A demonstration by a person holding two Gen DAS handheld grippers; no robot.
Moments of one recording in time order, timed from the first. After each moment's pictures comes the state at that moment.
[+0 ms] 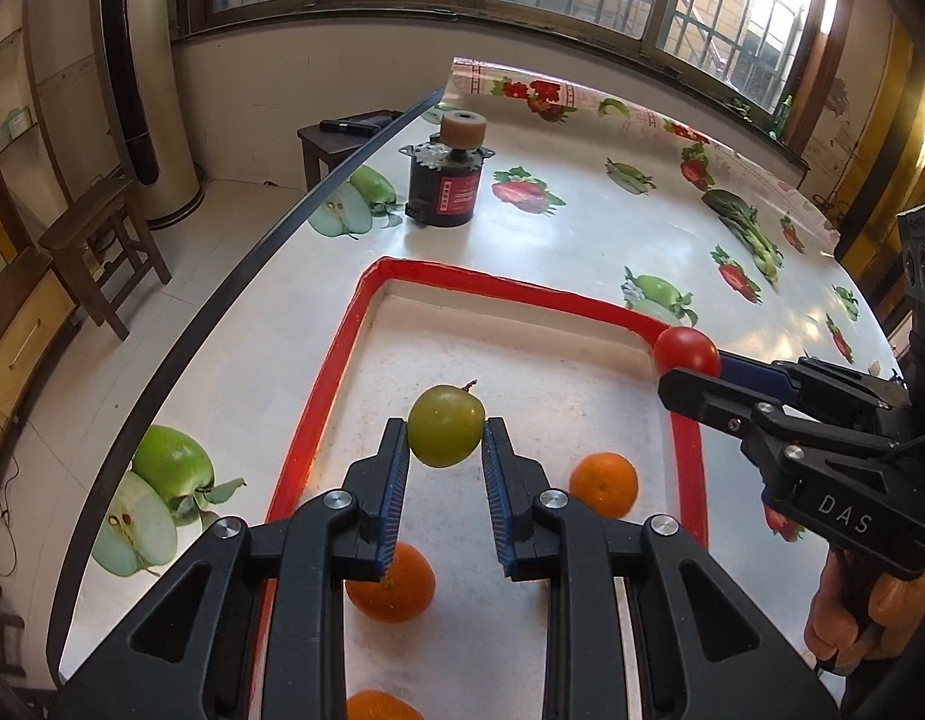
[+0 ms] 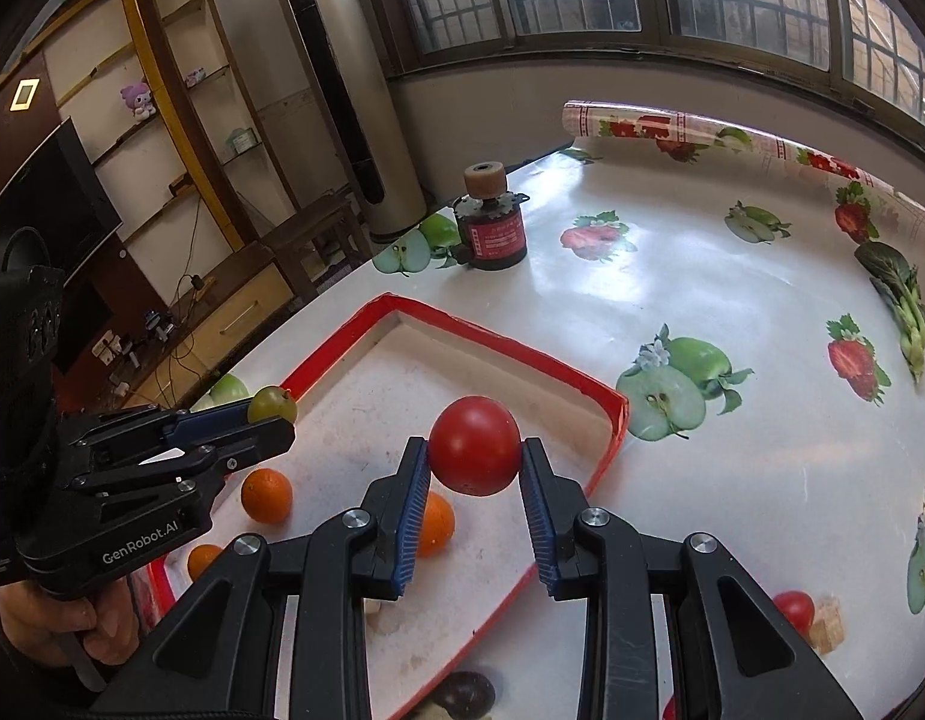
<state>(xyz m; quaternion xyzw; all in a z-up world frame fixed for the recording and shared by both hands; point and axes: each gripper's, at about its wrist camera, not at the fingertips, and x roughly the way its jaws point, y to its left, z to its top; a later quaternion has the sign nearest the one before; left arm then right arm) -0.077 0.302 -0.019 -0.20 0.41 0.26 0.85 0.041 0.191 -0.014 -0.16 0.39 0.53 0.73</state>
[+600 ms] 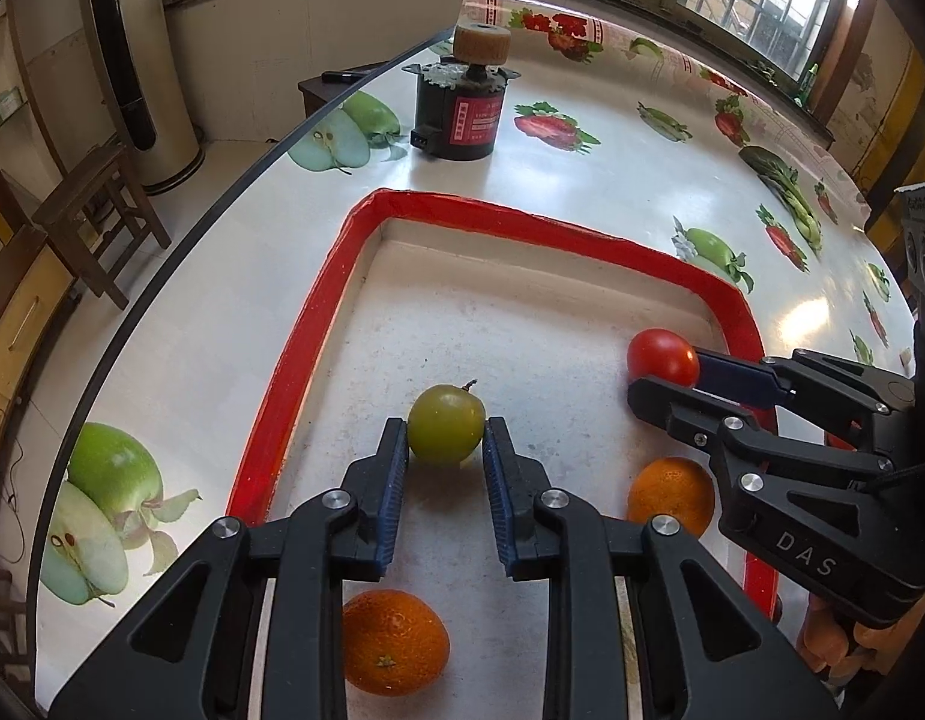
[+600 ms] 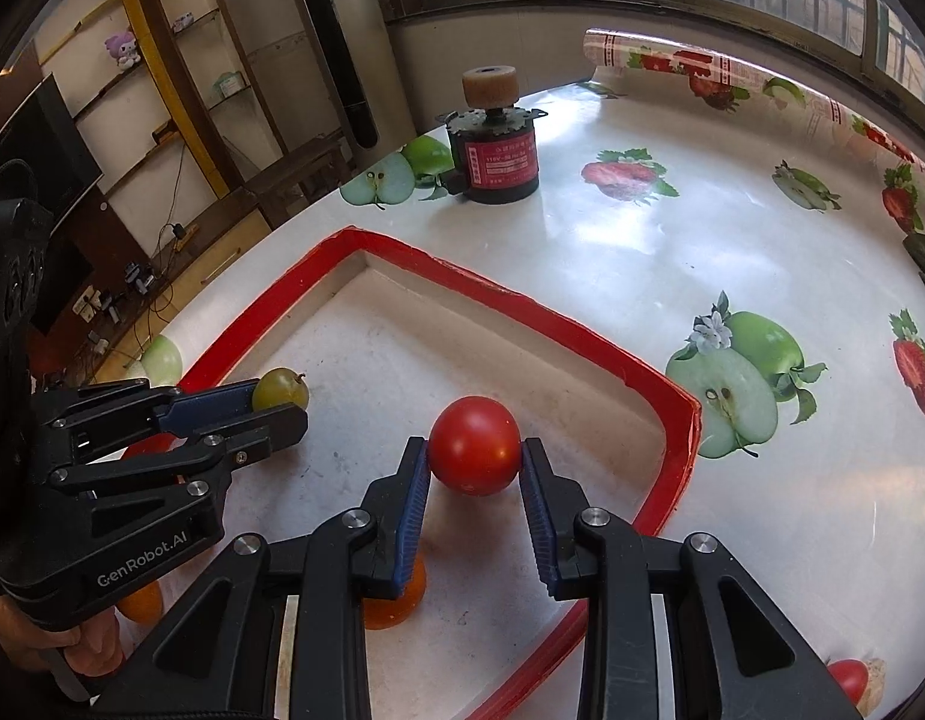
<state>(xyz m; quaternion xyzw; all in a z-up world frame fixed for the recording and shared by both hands) -0.054 0.315 -0.058 -0.21 0.46 0.26 0.82 0.052 0.232 -0.067 -0.21 0.42 0.52 0.71</state>
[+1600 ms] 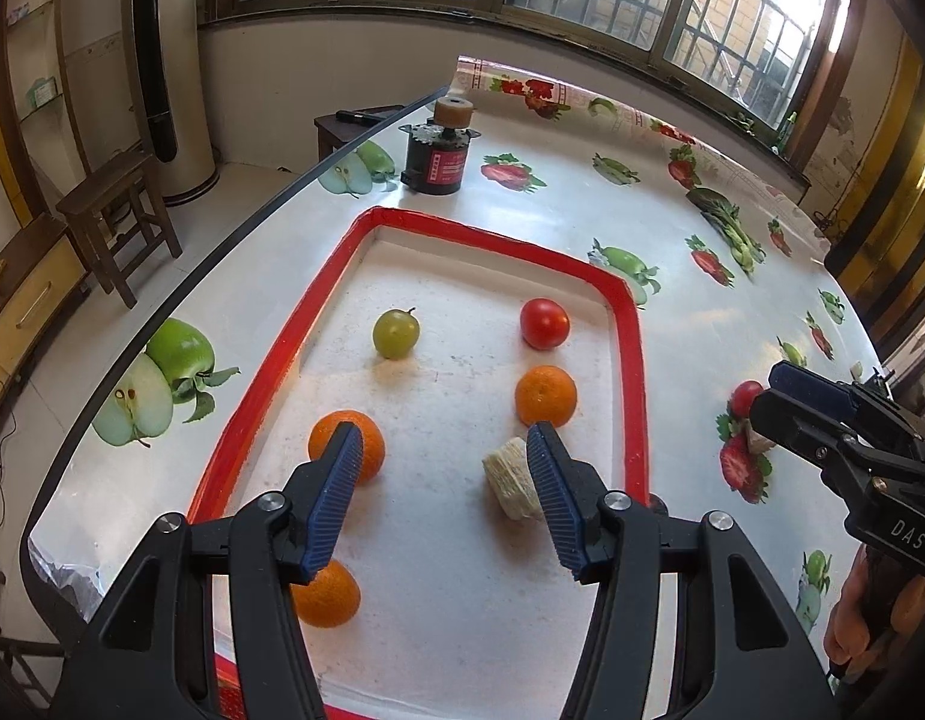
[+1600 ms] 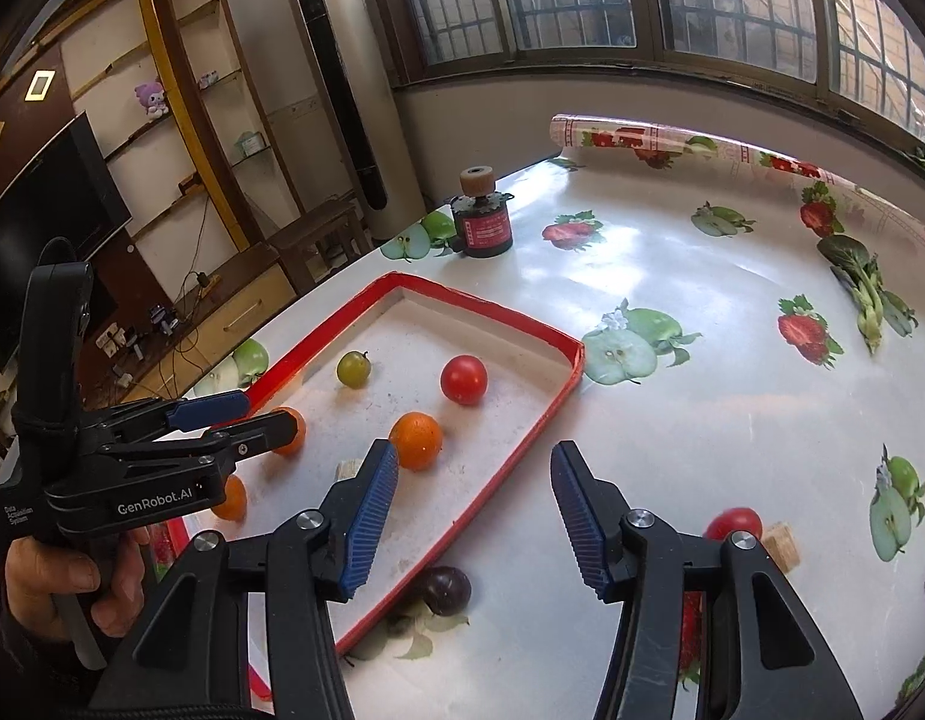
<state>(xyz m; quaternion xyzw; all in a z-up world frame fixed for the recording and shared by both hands) -0.113 0.244 -0.007 -0.22 0.39 0.28 0.85 0.024 0.100 0.009 -0.15 0.37 0.53 0.75</state>
